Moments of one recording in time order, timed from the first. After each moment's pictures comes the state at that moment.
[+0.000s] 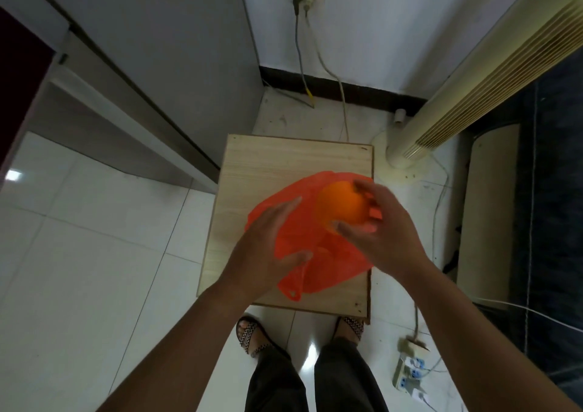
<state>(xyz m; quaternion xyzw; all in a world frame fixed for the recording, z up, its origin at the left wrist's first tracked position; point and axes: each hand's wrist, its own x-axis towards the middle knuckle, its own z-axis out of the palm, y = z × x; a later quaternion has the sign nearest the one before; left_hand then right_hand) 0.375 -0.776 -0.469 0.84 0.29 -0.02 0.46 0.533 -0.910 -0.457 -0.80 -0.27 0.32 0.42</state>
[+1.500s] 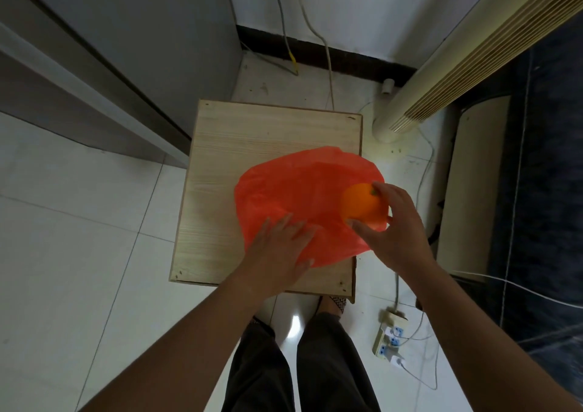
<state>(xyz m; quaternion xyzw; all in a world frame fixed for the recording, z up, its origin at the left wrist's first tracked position) 0.387 -0.814 -0.540 0.93 0.12 -0.26 0.22 0.543 -0.961 -0.525 -0.88 -0.23 0.26 0.32</state>
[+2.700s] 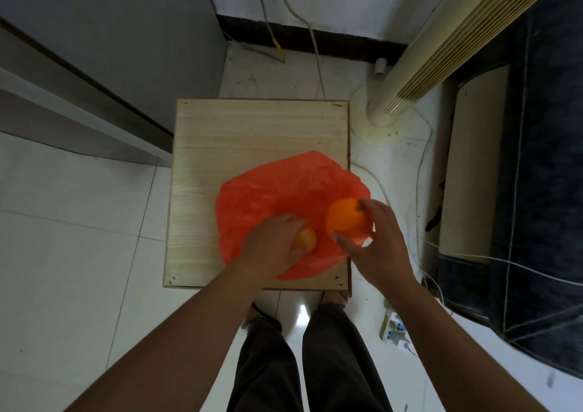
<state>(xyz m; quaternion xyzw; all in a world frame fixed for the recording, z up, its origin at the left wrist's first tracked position) 0.413 -0.813 -0.562 0.90 0.18 -0.25 0.32 0.514 -0.981 -0.553 -0.87 -0.18 0.28 0.37</state>
